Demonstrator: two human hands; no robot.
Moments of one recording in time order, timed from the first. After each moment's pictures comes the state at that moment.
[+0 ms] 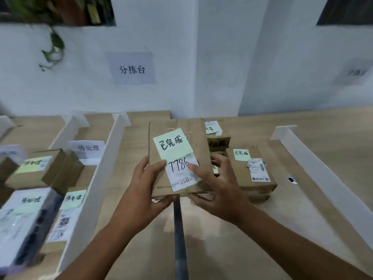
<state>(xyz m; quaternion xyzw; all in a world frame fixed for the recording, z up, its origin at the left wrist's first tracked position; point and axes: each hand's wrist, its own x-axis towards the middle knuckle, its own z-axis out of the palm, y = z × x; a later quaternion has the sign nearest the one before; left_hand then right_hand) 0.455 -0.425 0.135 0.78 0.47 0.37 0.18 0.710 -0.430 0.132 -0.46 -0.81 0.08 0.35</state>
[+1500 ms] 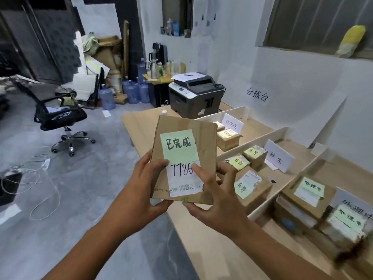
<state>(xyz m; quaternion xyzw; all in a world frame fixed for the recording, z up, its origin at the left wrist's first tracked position) -0.599 -0.780 0.188 0.45 0.79 0.41 -0.05 -0.490 -0.568 0.148 0.02 -0.90 0.28 0.34</state>
